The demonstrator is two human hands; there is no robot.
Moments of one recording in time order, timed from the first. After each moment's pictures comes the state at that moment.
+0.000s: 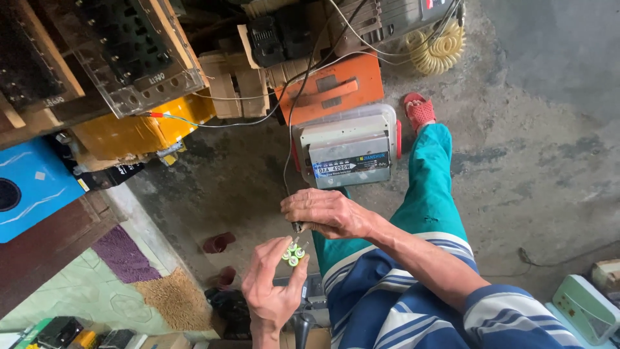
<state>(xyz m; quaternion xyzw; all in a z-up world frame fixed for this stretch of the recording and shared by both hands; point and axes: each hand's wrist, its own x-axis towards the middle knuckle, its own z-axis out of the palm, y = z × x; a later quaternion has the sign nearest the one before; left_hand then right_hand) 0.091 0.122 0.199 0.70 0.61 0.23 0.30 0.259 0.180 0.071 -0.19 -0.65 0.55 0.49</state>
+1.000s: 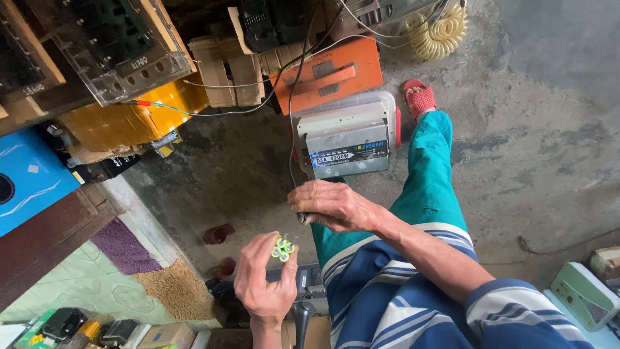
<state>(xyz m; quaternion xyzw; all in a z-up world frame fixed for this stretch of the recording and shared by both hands) 0.095 0.114 0.199 0.72 0.63 0.23 0.21 0.272 0.170 0.069 -0.20 -0.64 0.56 0.48</state>
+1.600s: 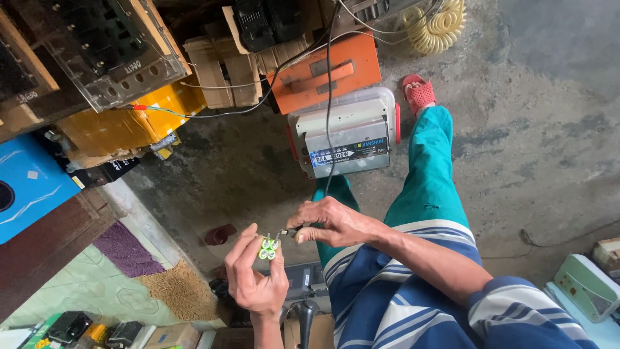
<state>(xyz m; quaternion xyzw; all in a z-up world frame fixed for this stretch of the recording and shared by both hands) 0.085 0.110 0.179 0.69 0.66 0.27 0.15 0.258 0.153 0.081 -0.21 -0.54 0.73 0.37</state>
